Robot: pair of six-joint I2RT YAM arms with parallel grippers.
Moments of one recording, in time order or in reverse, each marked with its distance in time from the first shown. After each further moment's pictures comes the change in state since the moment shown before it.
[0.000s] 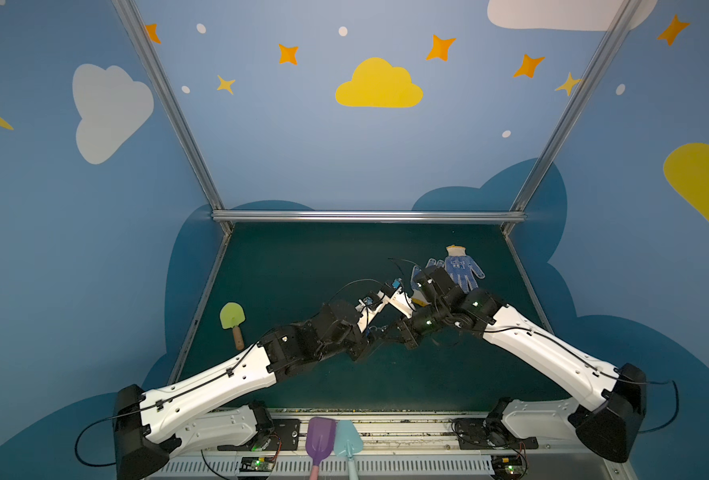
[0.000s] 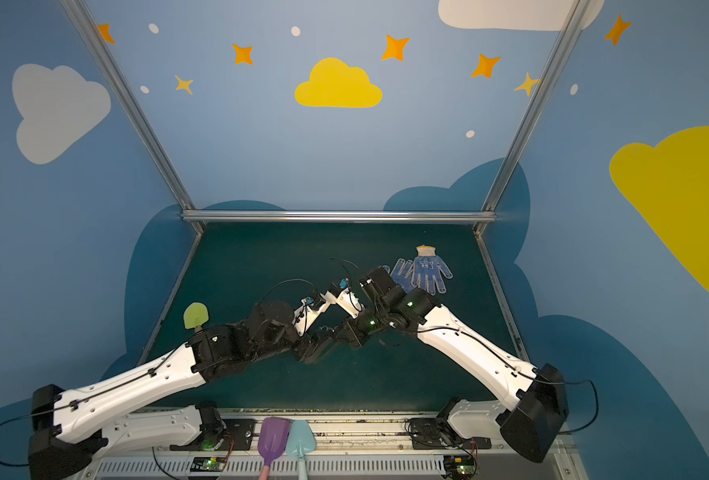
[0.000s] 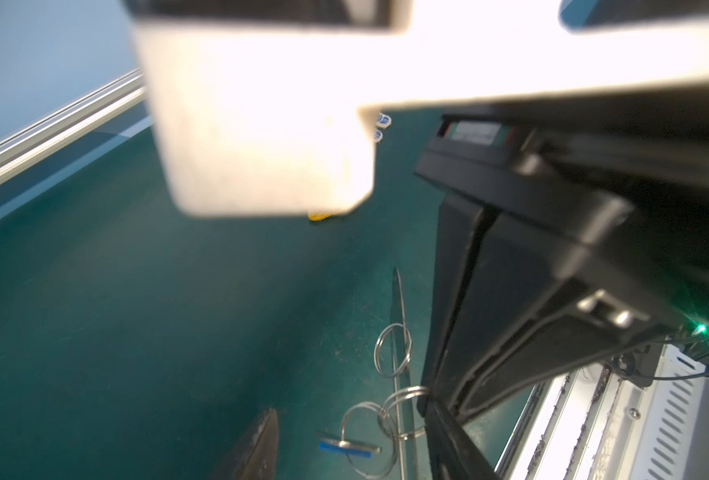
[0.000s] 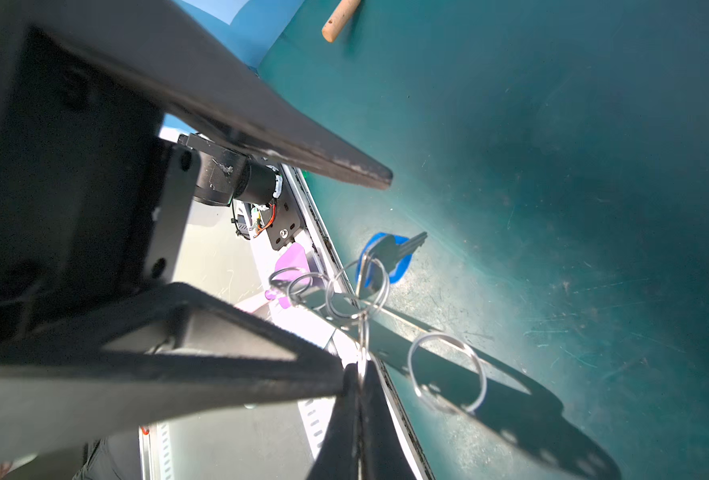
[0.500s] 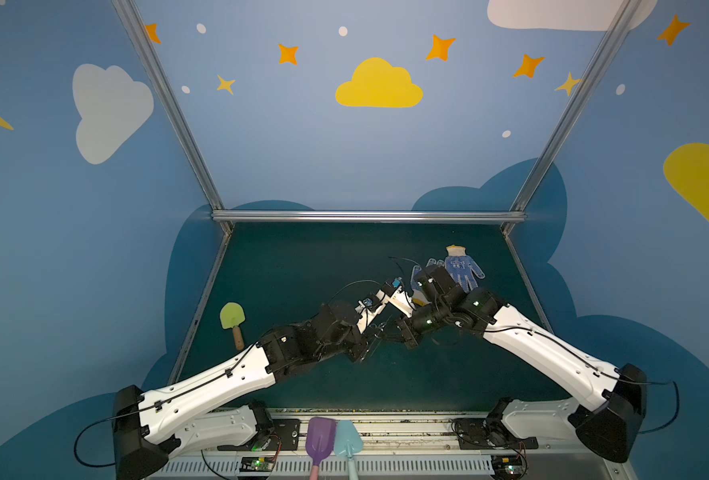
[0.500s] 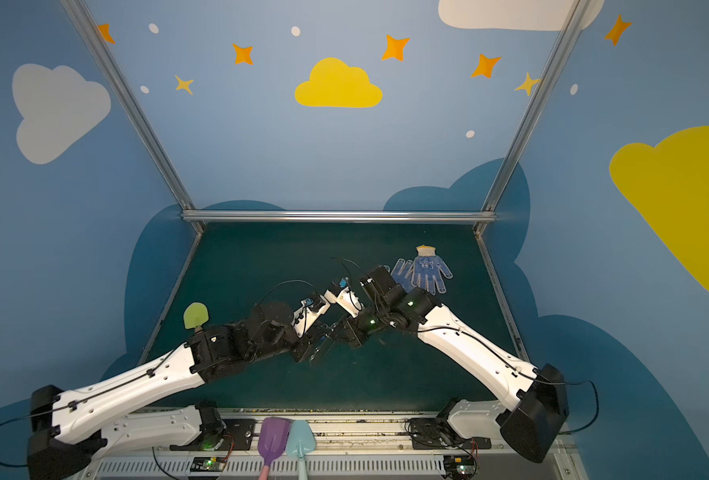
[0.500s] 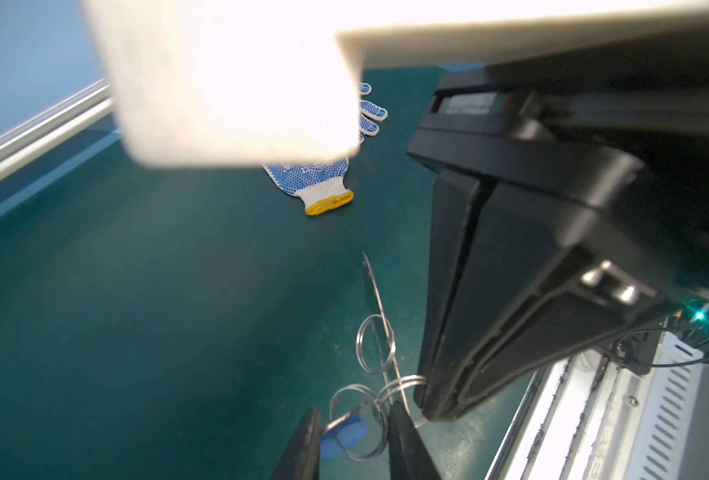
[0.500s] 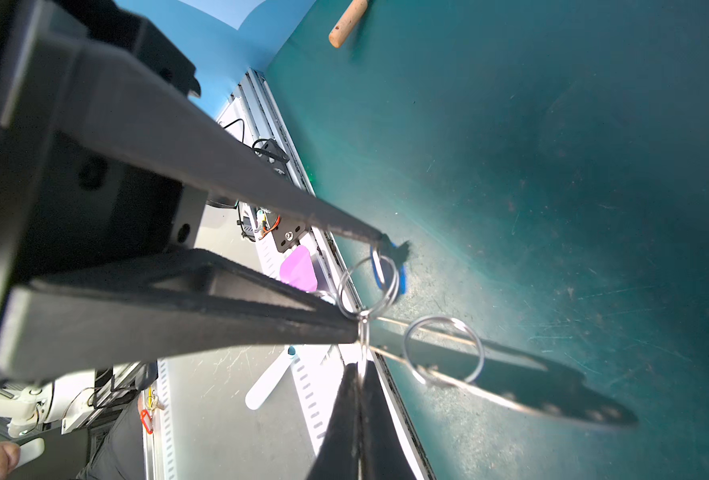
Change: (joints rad) left arm 0.000 -0.006 0.000 -0.013 0.010 -0.001; right arm -0.001 -0.001 0.002 0.004 -0.014 0.000
